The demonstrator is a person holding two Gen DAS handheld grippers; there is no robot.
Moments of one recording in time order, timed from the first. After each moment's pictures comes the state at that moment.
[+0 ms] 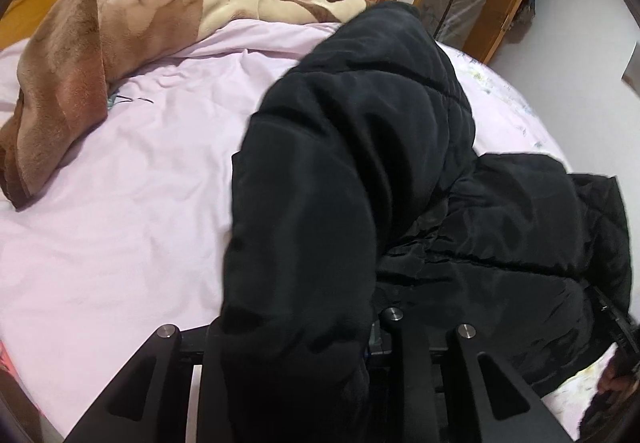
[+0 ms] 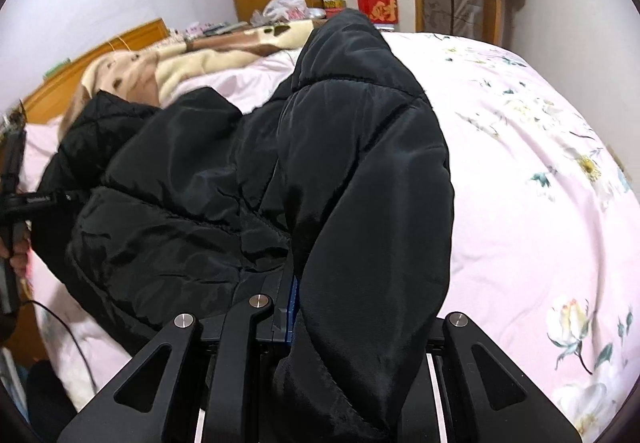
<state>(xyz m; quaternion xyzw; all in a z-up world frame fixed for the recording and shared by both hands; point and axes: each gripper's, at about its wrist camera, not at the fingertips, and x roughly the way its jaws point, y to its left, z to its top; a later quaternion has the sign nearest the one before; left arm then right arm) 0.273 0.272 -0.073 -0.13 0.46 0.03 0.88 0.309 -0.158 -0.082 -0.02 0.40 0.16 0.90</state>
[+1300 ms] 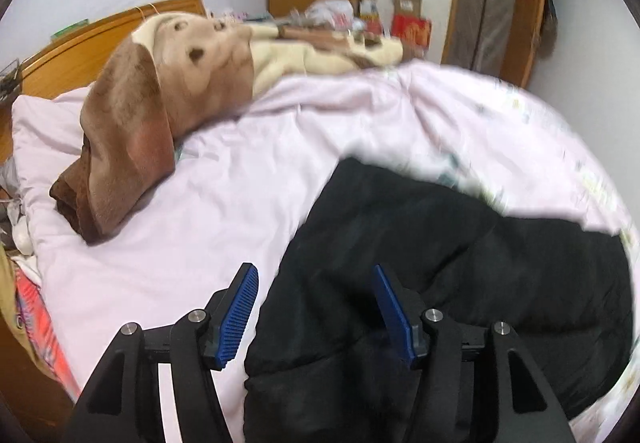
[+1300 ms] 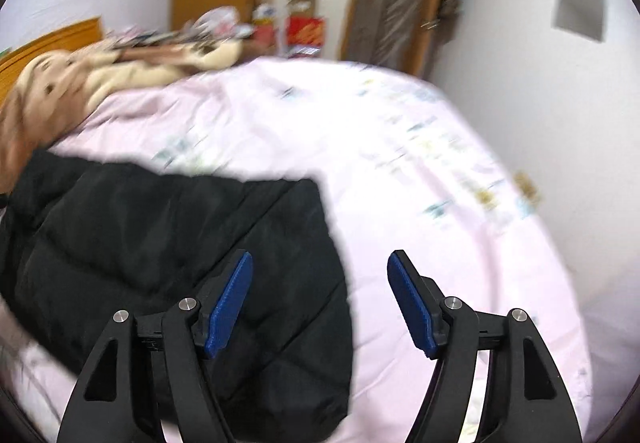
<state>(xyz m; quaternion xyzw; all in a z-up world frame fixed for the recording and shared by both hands) 0.255 0.266 -0.016 -0.09 0.39 0.13 0.91 0.303 -0.148 -0.012 -0.09 0.34 -0.01 0.94</state>
